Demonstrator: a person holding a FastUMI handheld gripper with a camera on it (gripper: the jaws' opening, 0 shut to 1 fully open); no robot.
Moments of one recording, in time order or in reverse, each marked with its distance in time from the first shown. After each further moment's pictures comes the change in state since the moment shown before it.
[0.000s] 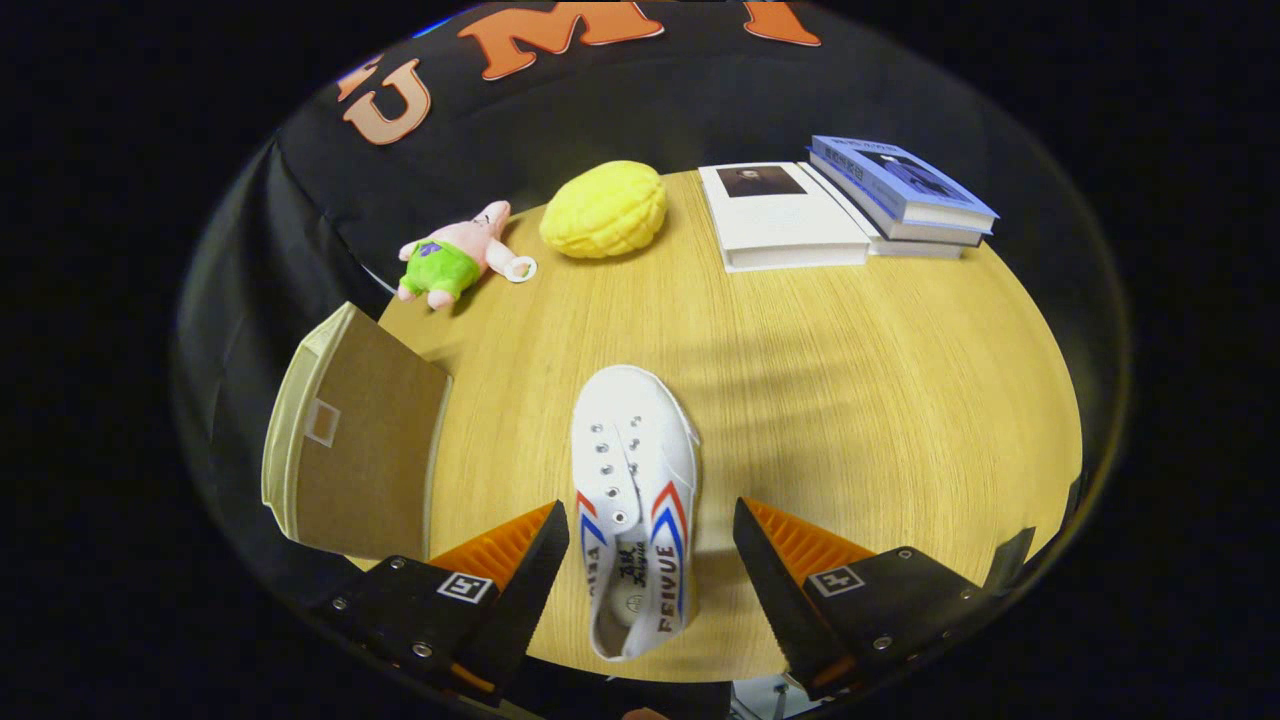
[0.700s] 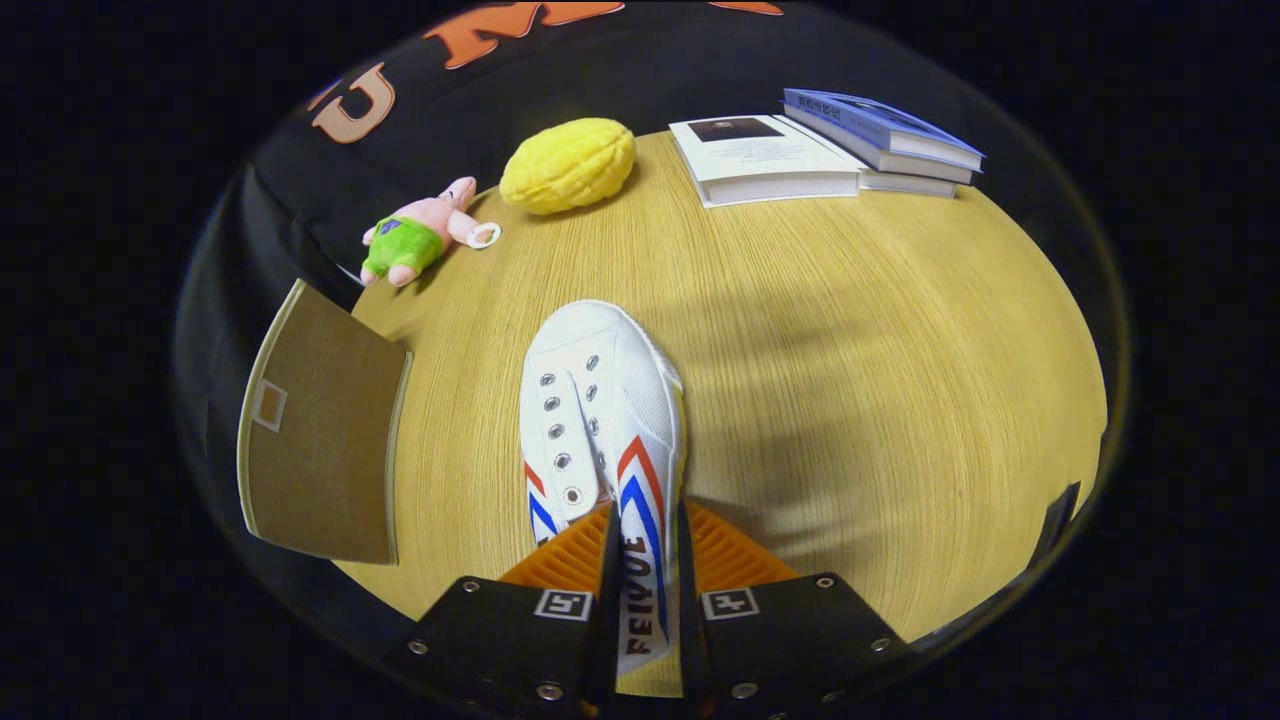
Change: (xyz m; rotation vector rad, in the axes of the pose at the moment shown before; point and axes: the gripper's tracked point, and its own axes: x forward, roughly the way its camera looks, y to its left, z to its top) arm 0.037 -0.003 -0.025 0.102 0.039 -0.010
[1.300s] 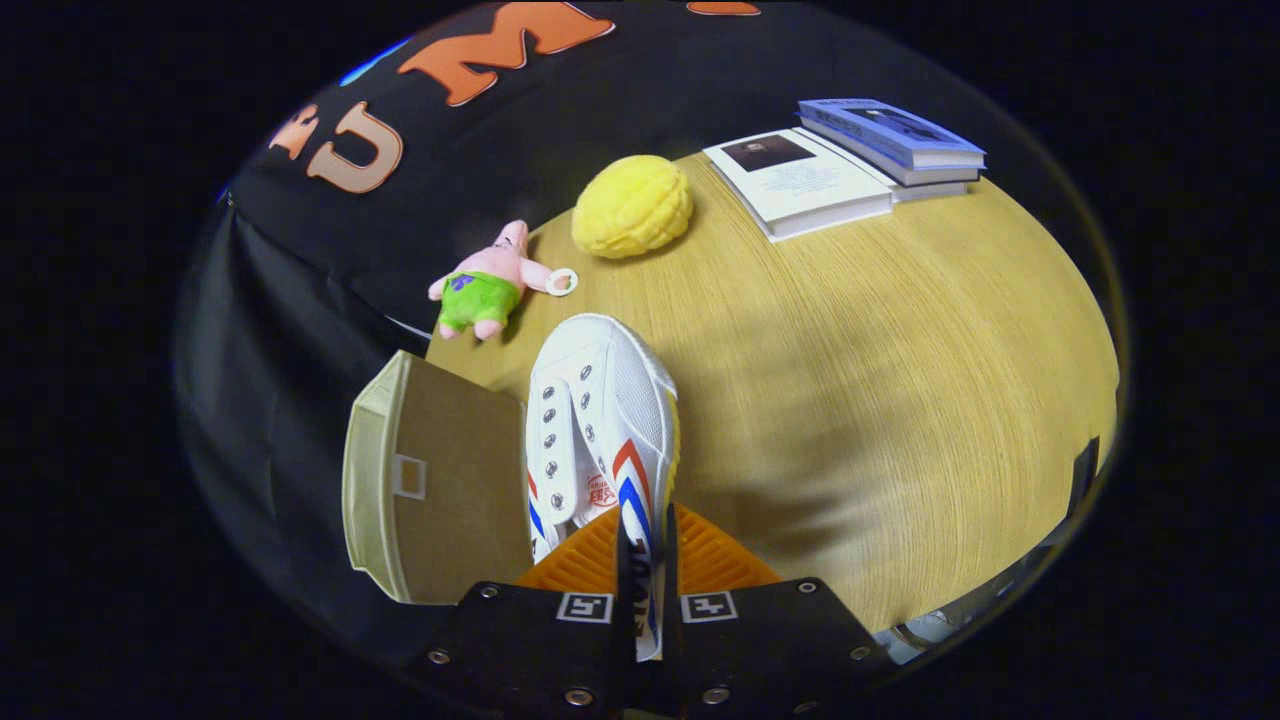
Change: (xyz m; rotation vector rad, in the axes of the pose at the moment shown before) arm -0.066 0.105 0.037 0.091 -0.031 0.165
